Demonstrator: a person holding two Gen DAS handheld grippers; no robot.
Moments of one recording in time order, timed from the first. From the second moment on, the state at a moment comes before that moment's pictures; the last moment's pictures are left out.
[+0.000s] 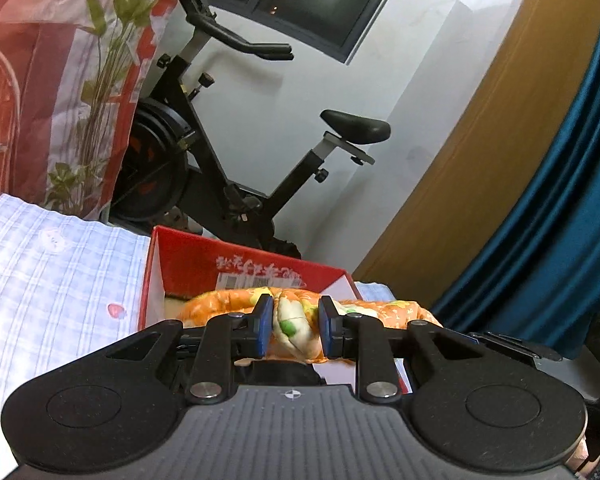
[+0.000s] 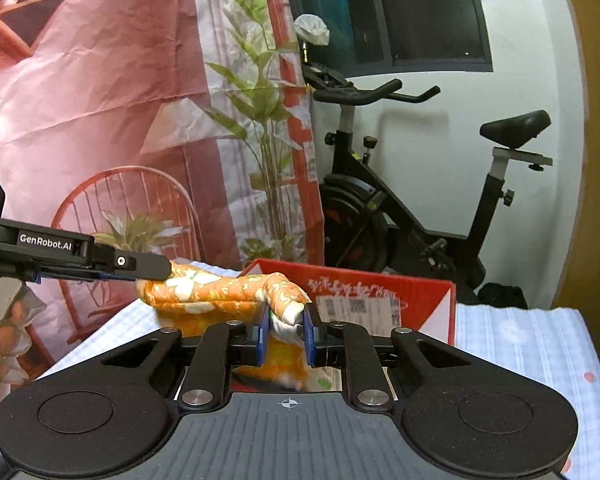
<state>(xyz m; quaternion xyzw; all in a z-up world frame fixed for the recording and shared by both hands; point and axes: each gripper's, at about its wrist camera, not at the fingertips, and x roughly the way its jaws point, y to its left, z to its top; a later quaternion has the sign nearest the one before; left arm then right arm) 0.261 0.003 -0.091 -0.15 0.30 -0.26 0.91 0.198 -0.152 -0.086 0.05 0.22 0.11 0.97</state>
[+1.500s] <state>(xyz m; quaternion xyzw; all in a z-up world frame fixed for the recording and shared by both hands) 0.368 -0.044 -0.170 -0.02 0.49 -0.23 0.84 0.347 -0.162 -0.177 -0.07 0.46 0.11 0.88</state>
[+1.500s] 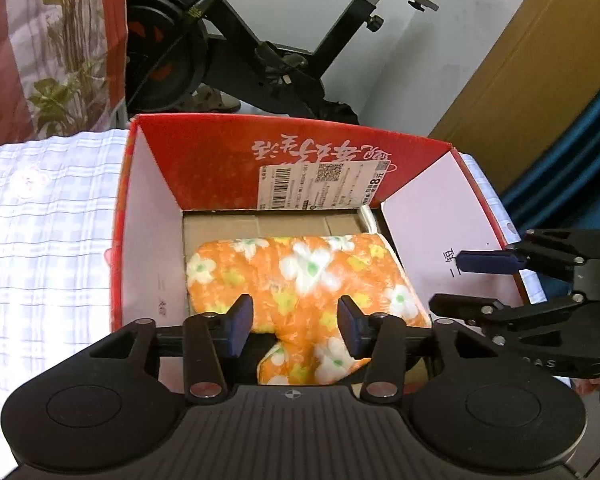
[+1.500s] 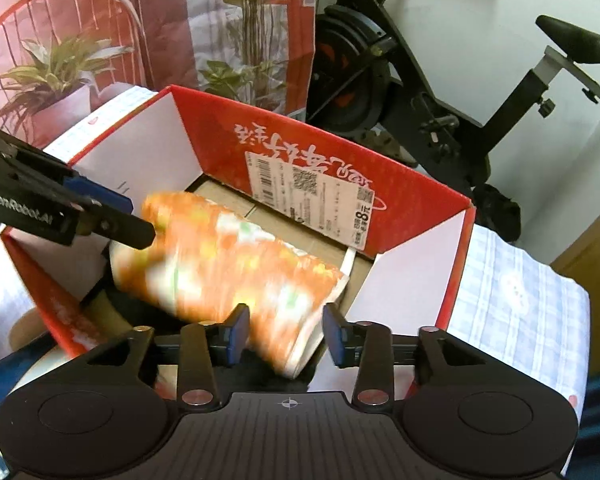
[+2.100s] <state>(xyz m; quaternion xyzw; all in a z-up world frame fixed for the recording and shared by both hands) 0.260 -0.008 -0.123 -0.03 0.38 -0.22 0.90 0.246 -0.148 -0.142 0.01 0.36 0.10 0.93</state>
